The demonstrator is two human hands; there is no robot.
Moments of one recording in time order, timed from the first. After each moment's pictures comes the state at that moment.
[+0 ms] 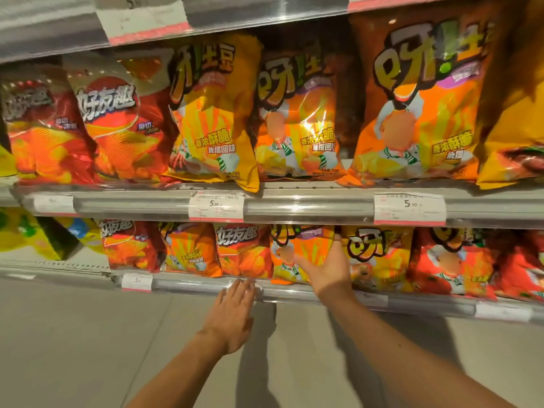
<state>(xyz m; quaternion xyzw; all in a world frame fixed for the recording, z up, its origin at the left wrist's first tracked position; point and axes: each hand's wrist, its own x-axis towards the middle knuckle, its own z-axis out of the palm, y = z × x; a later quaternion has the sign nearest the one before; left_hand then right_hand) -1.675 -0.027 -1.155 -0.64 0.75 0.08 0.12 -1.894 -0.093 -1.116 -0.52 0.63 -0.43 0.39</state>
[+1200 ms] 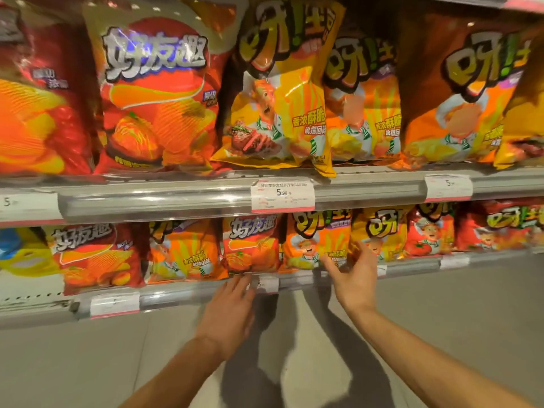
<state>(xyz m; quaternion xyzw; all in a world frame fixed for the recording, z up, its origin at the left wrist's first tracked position) -1.579 -0.042 -1.169 -0.48 0.87 0.04 -0.05 -1.835 -0.038 -1.124 -0.42 0.76 -0.44 0.21</state>
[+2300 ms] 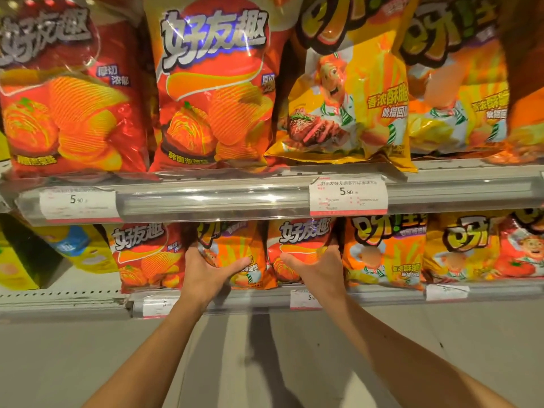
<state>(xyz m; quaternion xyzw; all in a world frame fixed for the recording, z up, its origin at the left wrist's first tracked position) -1.483 -0.125 -1.147 -0.65 0.48 0.37 -0.46 -1.705 -0.121 -1.159 -0.44 0.72 -0.42 0.33</state>
